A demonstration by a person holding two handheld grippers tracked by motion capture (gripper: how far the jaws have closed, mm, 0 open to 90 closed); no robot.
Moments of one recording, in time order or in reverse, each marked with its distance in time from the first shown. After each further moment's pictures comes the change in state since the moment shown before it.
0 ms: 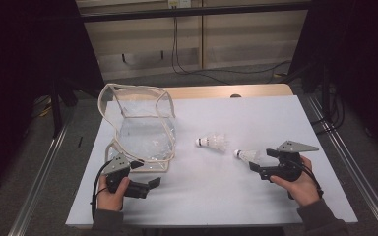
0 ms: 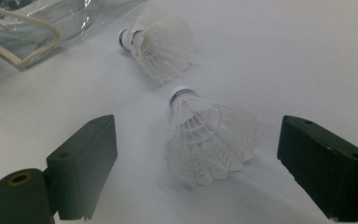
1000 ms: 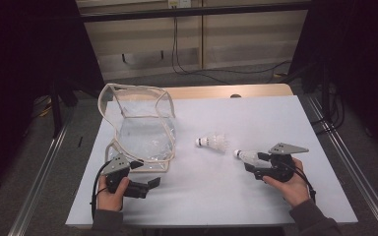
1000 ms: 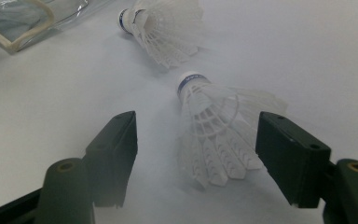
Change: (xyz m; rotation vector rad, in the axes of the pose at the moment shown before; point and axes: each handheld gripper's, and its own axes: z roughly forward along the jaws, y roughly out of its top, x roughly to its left) left arm 0.000 -0.001 0.000 -0.006 0.003 0.000; right arm 0.006 -0.007 0.018 0.039 0.000 -0.015
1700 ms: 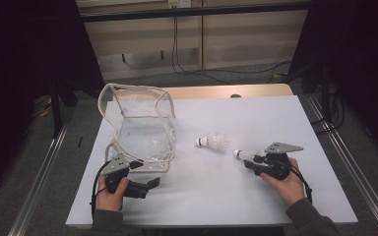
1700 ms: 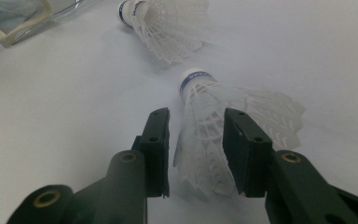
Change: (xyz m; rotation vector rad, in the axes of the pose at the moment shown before) left arm 0.000 -0.001 -0.001 -0.003 0.000 -0.007; right arm 0.000 0.000 0.011 0.019 0.014 -0.012
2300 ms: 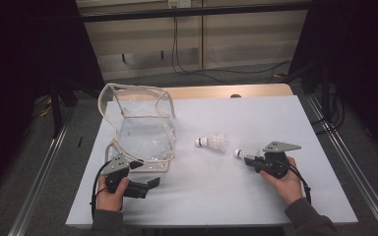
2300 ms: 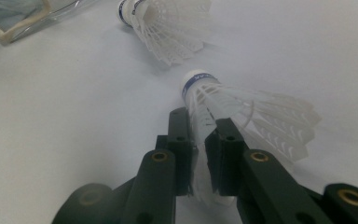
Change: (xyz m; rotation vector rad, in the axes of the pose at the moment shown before) left arm 0.000 0.000 0.000 0.001 0.002 0.001; right arm -0.003 0.001 0.006 -0.001 0.010 -0.013
